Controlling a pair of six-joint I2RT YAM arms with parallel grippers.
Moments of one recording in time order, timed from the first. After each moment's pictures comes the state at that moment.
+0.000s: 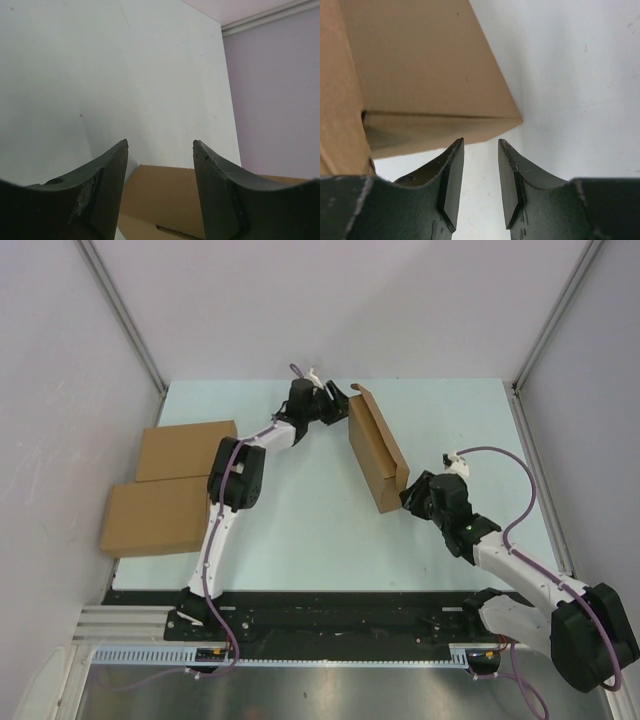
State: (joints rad) left arm -0.38 2.56 2.01 0.24 0.43 -0.91; right arm 0.49 1.04 0.50 0.00 0.19 0.75
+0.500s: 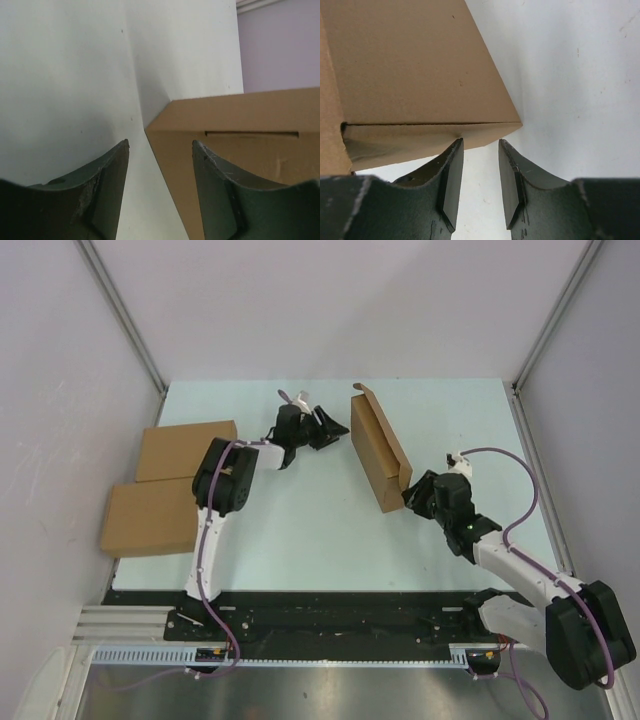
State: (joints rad) left arm -0.37 2.40 1.55 0.51 0.45 -0.93; right arm 0.42 1.06 0.48 0.04 0.15 0.75
